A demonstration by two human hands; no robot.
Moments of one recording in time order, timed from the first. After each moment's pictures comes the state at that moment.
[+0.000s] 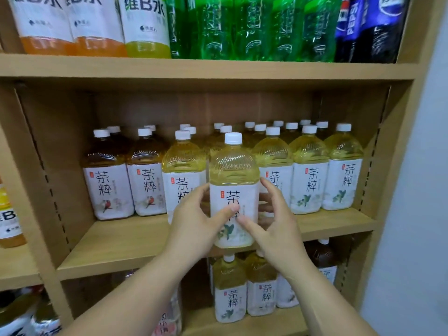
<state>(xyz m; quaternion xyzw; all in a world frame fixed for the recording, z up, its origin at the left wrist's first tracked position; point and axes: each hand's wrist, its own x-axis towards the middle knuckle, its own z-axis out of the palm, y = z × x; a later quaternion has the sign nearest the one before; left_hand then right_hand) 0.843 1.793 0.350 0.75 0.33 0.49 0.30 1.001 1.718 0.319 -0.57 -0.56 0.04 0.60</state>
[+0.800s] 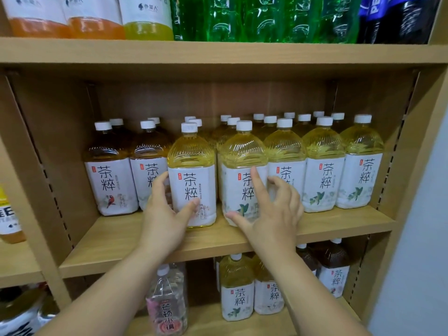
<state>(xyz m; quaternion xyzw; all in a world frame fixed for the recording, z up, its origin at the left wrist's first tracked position) 0.803 1.858 0.325 0.71 0.40 0.53 0.25 0.994 1.768 0.306 -0.72 -0.49 -0.25 0.42</state>
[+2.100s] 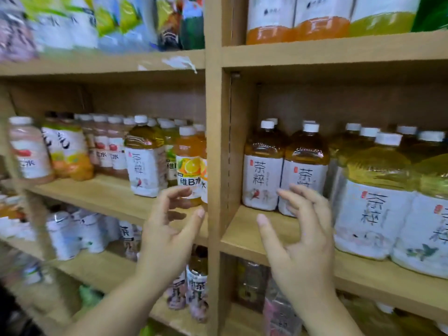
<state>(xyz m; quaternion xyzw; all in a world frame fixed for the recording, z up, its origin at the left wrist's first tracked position) 0.577 1.813 0.320 0.59 0.45 0.66 0.12 0.786 1.800 0.330 -0.41 -0.65 -0.03 0.64</state>
